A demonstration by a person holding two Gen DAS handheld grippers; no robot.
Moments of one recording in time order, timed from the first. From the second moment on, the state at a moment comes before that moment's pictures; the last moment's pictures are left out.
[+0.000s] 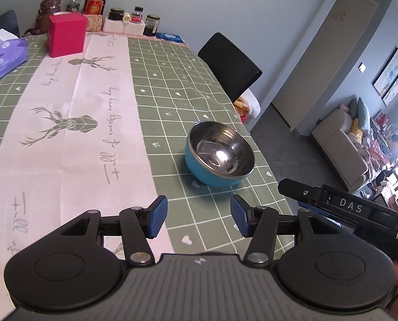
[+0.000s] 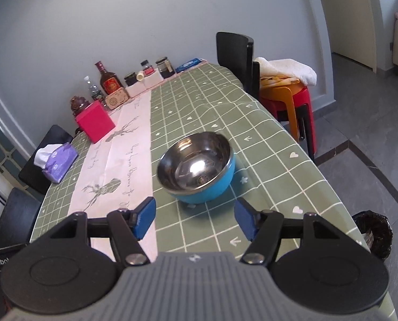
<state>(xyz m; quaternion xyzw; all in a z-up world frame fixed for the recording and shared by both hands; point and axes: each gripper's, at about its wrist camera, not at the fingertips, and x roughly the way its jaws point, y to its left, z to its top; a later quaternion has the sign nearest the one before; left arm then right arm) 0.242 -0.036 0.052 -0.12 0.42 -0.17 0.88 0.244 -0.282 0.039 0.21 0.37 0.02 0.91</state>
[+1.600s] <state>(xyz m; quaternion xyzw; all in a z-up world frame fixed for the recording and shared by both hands) 0.349 -0.097 0.024 -0.04 0.45 -0.09 0.89 0.337 -0.296 0.004 0.27 0.46 0.01 0.85</state>
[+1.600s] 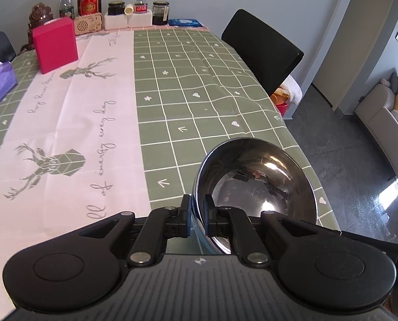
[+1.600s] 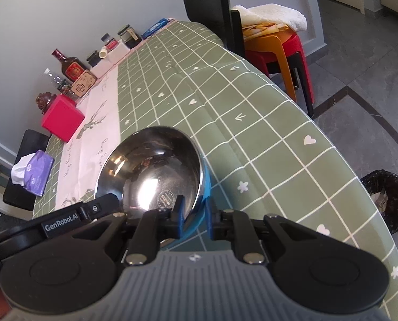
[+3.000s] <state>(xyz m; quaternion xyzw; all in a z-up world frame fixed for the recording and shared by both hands) 0.155 -0.031 0.036 -0.13 0.55 -0.06 0.83 0.145 -0.270 0.034 0.28 0.42 0.10 0.86</state>
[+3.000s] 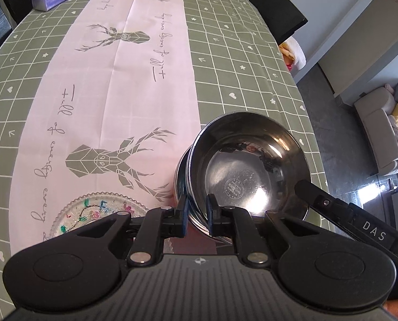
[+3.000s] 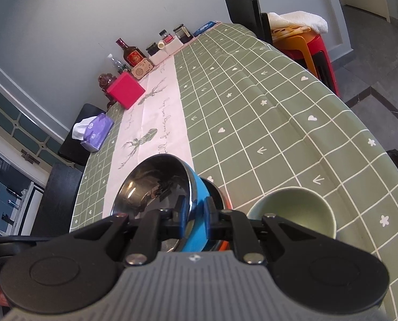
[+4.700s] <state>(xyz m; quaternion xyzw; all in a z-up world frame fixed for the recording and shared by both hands) 0.112 -0.049 0.071 -0.09 0.43 -0.13 0.89 0.140 -0.287 0.048 0.25 0.40 0.07 0.88</state>
